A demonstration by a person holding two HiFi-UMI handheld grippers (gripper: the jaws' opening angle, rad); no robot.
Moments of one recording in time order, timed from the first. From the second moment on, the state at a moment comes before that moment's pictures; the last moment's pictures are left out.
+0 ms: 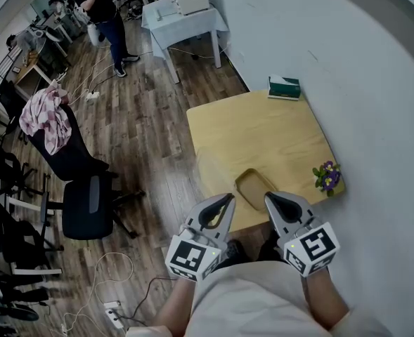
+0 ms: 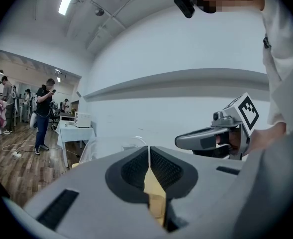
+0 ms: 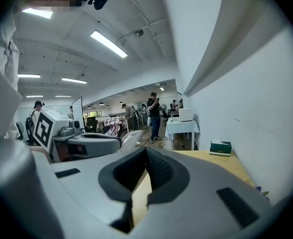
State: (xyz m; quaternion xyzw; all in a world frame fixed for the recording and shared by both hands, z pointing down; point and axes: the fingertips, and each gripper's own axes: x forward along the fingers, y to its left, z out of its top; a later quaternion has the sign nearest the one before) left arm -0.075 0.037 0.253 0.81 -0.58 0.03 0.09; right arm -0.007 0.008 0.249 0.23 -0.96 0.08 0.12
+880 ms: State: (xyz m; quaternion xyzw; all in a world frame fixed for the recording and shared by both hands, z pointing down) left arm -0.076 0.040 0.253 0.81 -0.58 0.03 0.10; right arm -0.002 0.007 0.256 0.24 -0.96 0.09 0.13
